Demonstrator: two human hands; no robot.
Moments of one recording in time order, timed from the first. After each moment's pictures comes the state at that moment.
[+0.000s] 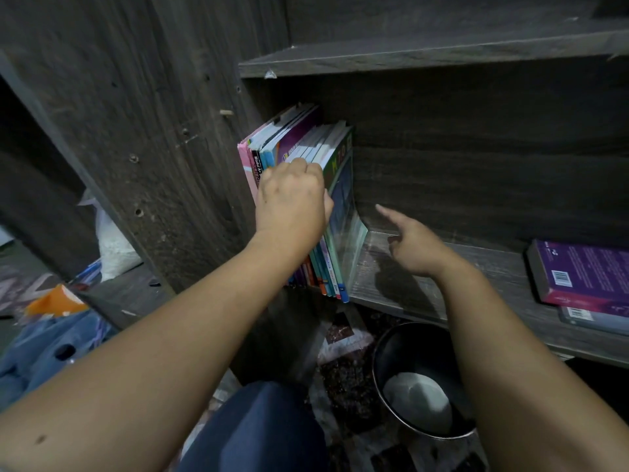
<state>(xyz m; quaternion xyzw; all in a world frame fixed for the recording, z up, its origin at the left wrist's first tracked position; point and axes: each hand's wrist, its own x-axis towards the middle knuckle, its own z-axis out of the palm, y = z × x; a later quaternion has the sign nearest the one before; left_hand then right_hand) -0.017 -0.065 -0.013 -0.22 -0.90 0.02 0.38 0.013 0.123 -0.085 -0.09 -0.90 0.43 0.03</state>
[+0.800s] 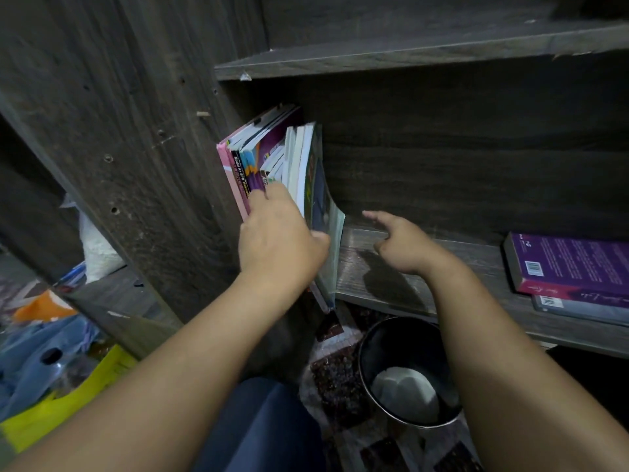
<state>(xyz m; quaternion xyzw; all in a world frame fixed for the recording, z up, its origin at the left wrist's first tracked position) 0.057 -0.056 -0.006 -0.07 -0.96 -0.18 0.19 0.029 0.134 -0.084 -0.08 -0.89 0.44 0.02</state>
